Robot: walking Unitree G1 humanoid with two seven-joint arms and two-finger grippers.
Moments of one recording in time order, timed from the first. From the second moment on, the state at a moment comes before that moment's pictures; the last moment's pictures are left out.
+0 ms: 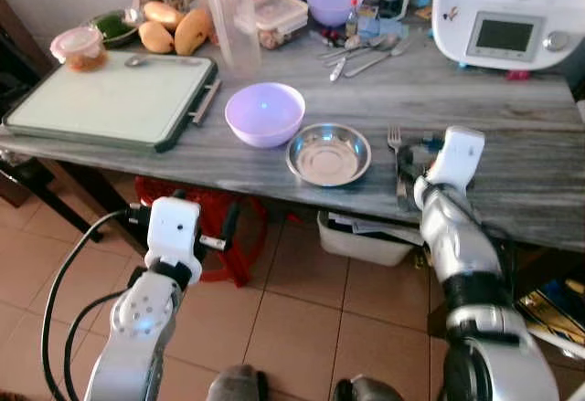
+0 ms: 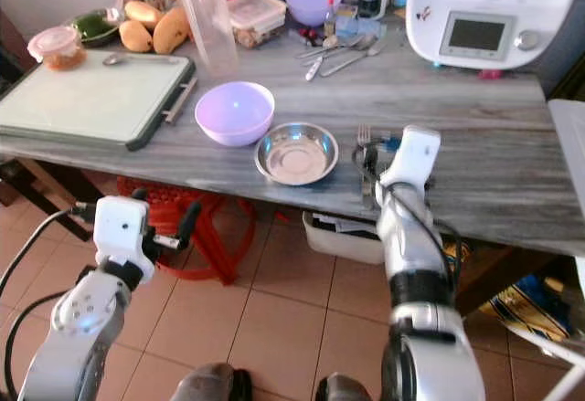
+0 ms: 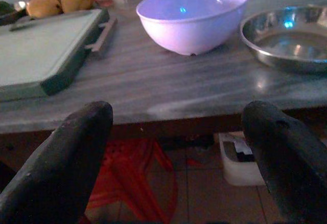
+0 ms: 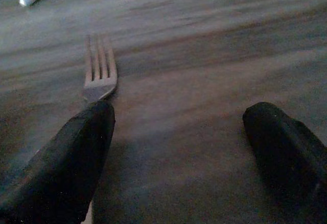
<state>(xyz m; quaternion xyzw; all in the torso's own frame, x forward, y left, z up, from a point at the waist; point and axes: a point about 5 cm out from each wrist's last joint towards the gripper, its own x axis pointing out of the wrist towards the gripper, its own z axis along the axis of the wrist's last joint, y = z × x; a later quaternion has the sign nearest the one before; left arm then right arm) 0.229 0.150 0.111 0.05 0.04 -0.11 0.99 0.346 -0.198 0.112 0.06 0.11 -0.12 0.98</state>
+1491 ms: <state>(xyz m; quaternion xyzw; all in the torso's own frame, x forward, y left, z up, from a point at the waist) 0.218 0.153 0.108 0.06 0.06 -0.11 0.99 0.355 -0.192 0.116 0.03 0.16 -0.09 0.98</state>
